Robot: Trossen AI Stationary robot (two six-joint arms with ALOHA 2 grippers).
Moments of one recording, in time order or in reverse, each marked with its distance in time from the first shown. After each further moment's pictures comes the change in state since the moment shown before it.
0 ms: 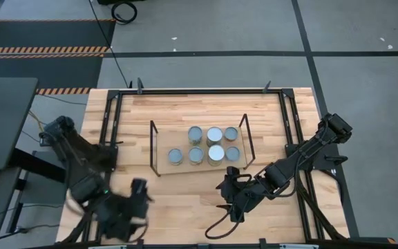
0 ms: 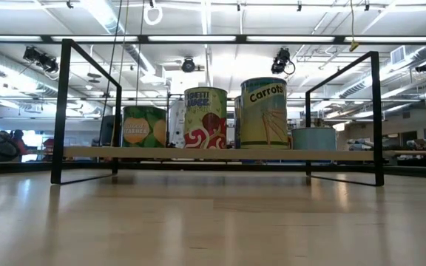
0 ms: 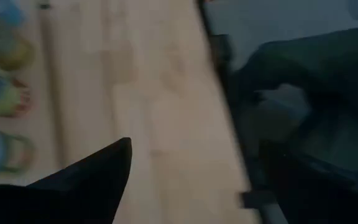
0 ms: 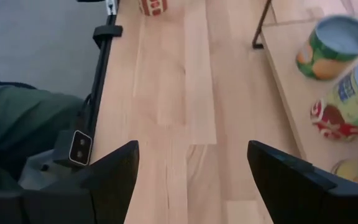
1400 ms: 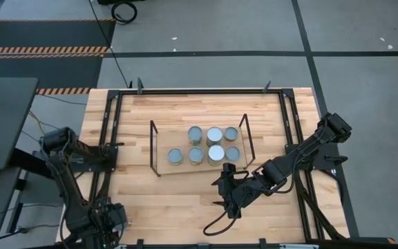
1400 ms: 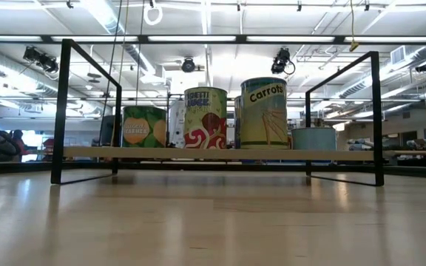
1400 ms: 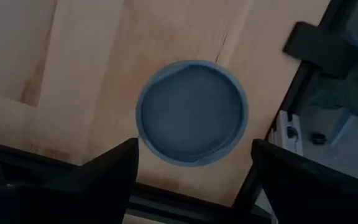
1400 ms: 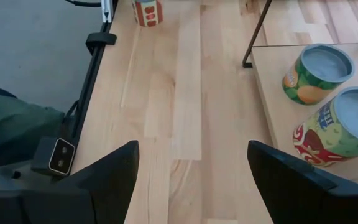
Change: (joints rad) left arm -0.336 0.130 -0.391 0.063 0.277 -0.973; right arm -0.038 0.000 0.000 0.037 0.007 -0.109
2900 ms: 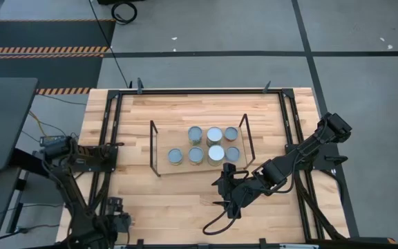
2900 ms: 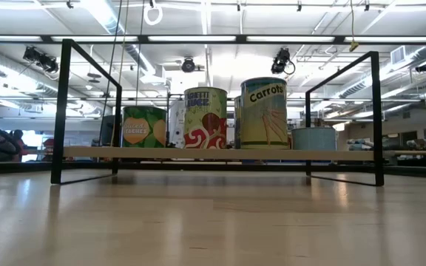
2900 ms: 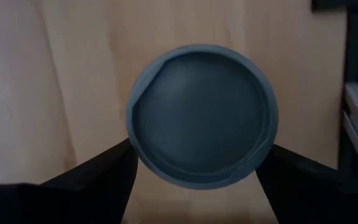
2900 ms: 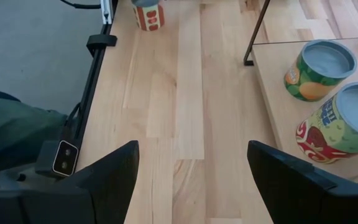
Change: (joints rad) left arm -0.011 0.113 -0.003 -0.009 -0.083 0.445; right arm -0.001 0.000 0.000 0.000 -0.005 0.027
